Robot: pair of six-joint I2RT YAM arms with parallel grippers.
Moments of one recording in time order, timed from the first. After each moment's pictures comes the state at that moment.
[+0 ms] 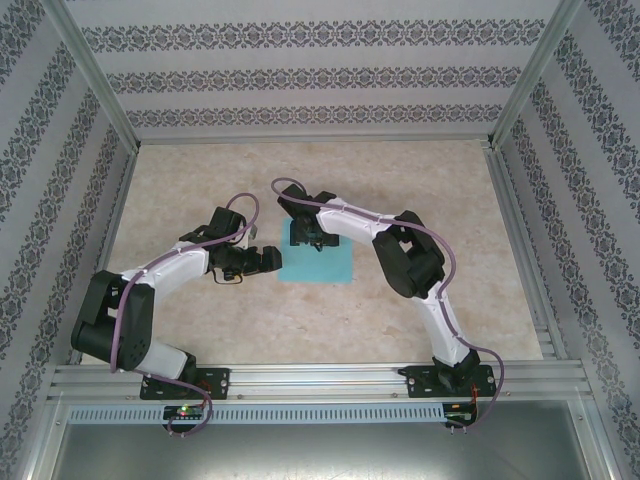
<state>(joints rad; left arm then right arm) -0.29 1.47 0.79 -0.46 0.37 -0.45 0.74 2.26 1.75 -0.80 0.20 0.76</state>
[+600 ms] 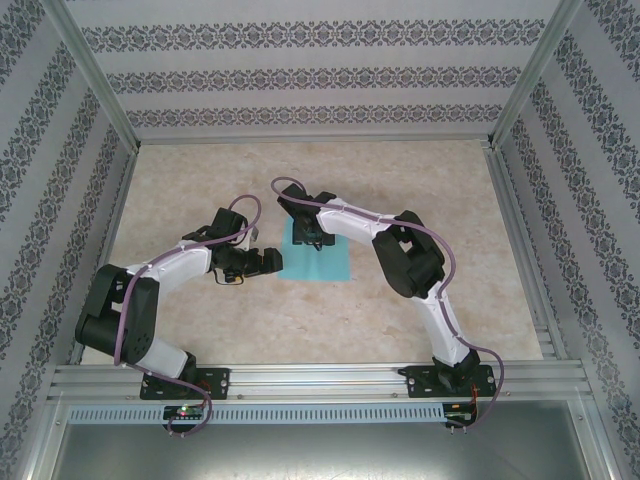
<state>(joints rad) -0.29 1.51 0.79 -0.45 0.39 -0.45 0.74 2.26 1.73 -0.77 0.20 0.76</state>
